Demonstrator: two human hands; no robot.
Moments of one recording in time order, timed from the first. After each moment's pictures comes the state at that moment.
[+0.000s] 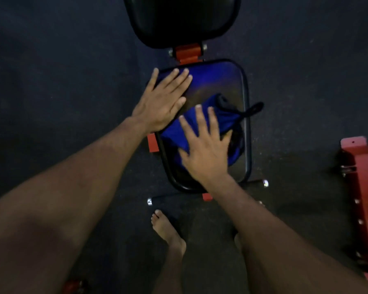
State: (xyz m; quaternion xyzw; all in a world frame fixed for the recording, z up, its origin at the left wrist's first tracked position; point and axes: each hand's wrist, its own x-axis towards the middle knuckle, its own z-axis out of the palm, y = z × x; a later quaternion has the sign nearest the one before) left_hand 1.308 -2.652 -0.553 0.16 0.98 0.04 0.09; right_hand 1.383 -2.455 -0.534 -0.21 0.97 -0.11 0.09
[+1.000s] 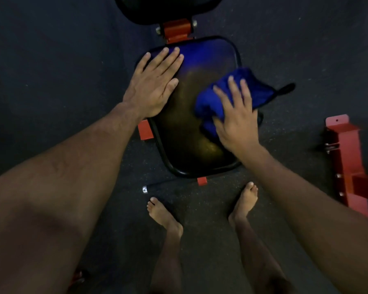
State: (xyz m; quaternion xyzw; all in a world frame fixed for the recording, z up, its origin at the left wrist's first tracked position) left_hand 1.308 -2.651 -0.553 0.14 0.98 0.07 0.10; right_hand 1.343 -2.389 -0.532 -0.16 0.97 -0.16 0.10
